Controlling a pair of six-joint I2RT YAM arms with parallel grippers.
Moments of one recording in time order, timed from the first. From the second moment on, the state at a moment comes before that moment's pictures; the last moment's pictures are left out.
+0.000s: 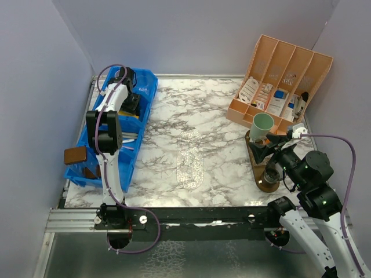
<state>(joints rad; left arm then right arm) -0.02 2.27 1.99 -0.93 -0.18 -1.29 0.39 0.37 0.73 -0.42 -0.06 0.09</state>
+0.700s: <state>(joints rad) -0.02 1.88 1.73 -0.88 -0.18 -1.26 0.39 0.37 0.73 -0.42 -0.04 0.09</state>
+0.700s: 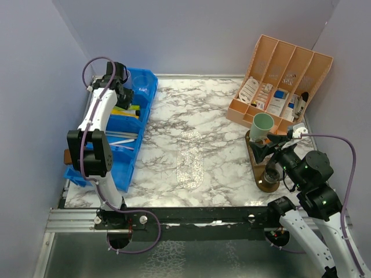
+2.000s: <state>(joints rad) 0.01 1.03 0.91 -0.15 0.20 -0.88 0.39 0.67 0.80 -0.41 -0.16 0.12</state>
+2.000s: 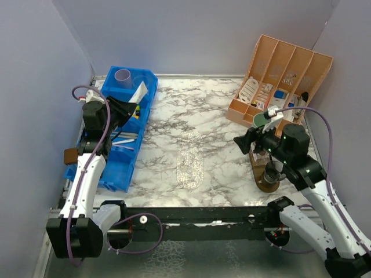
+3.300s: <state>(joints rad) 0.00 0.74 0.45 0.33 0.76 -1.40 0.52 1.65 1.10 0.64 -0.71 0.90</state>
